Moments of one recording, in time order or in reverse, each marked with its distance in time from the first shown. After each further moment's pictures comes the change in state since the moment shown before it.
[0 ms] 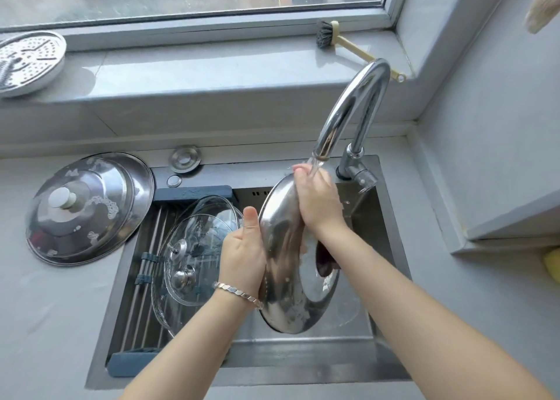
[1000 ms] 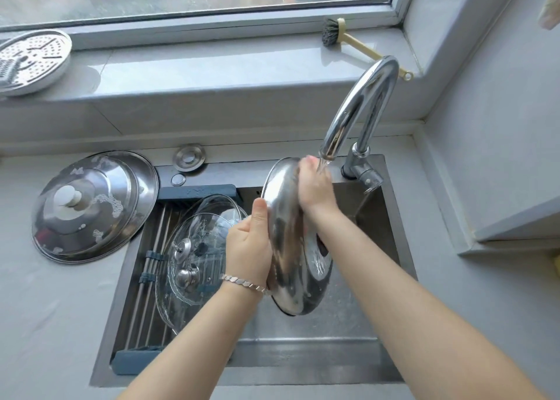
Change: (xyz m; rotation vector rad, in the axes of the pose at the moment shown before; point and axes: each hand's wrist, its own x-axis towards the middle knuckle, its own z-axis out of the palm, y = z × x) left_hand 0.007 0.003 0.007 -0.146 0.050 0.084; right_hand 0.030 0.003 0.017 0.140 -0.012 0.171
